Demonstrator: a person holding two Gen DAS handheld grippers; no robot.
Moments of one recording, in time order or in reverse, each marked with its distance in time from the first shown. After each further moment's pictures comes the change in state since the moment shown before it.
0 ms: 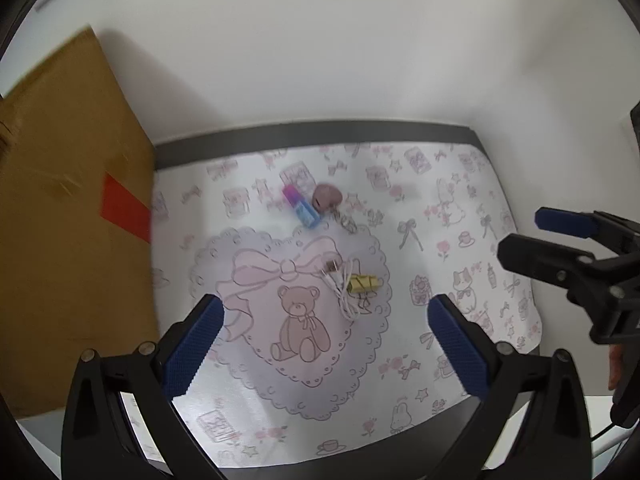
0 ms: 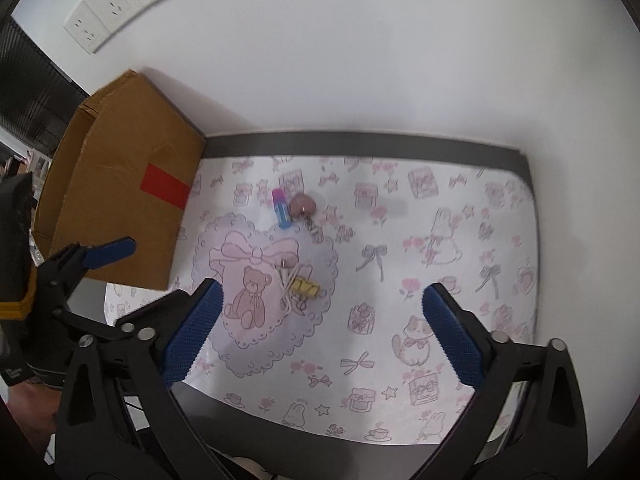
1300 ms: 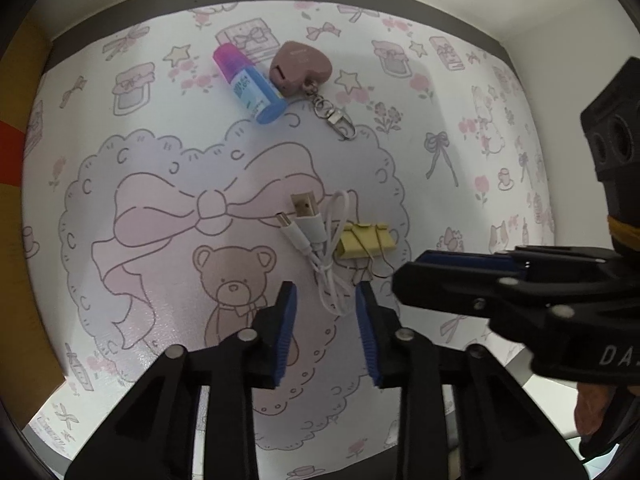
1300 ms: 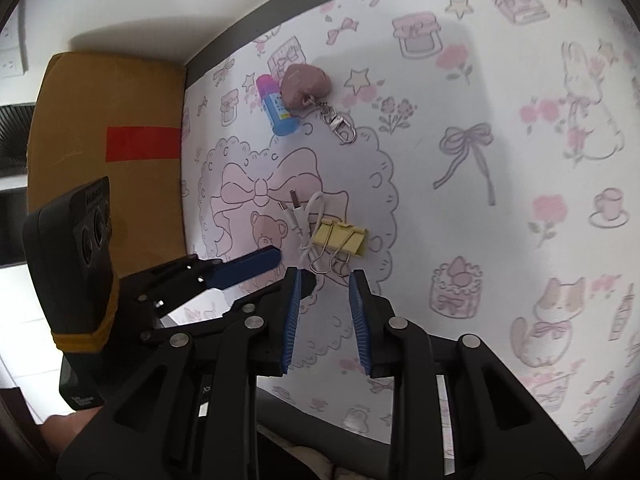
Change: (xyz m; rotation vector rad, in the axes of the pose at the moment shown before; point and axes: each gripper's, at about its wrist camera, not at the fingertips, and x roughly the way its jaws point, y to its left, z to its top) left arm 0.135 -0.002 -0.010 -0.090 0.313 -0.119; right arm 0.164 -0.032 -0.030 0.247 0.339 0.361
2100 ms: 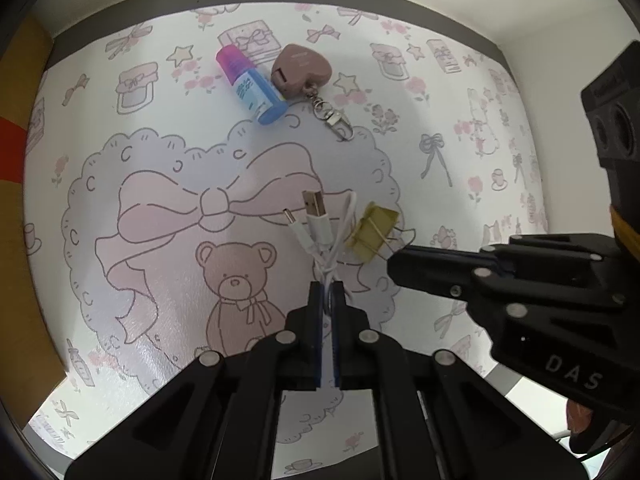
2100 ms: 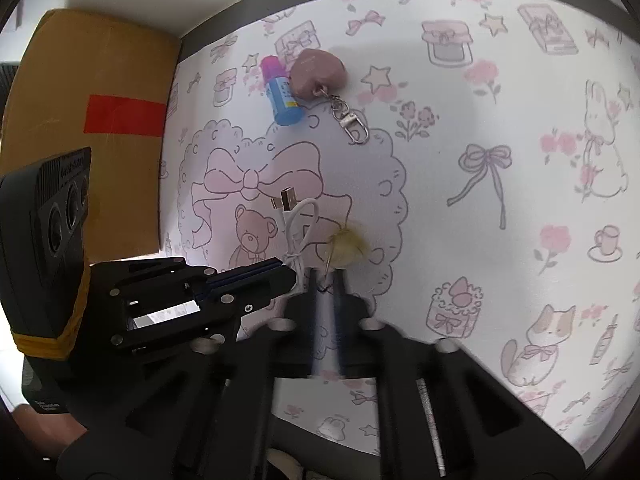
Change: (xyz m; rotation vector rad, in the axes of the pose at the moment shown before) left arm -0.010 0.000 0.001 -0.016 -0.002 -0.018; right arm 0.014 0.024 0.005 -0.114 0.016 -0.137
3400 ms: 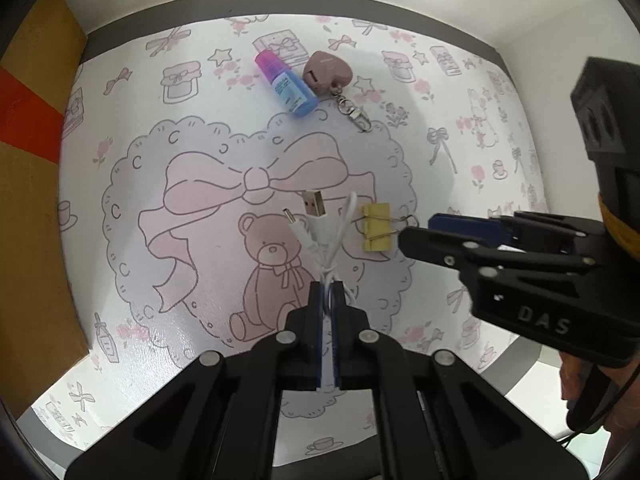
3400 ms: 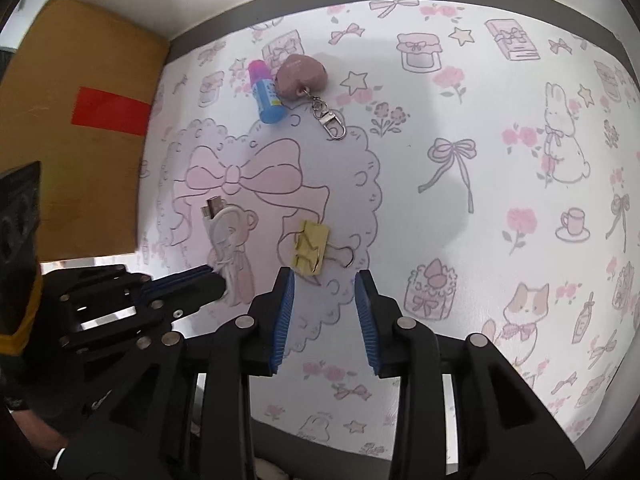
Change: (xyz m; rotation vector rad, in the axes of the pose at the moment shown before) left arm -0.020 0.012 -0.016 -0.008 -0.027 0.036; right arm -0.010 0.000 -0.014 -0.013 -0.053 -0.123
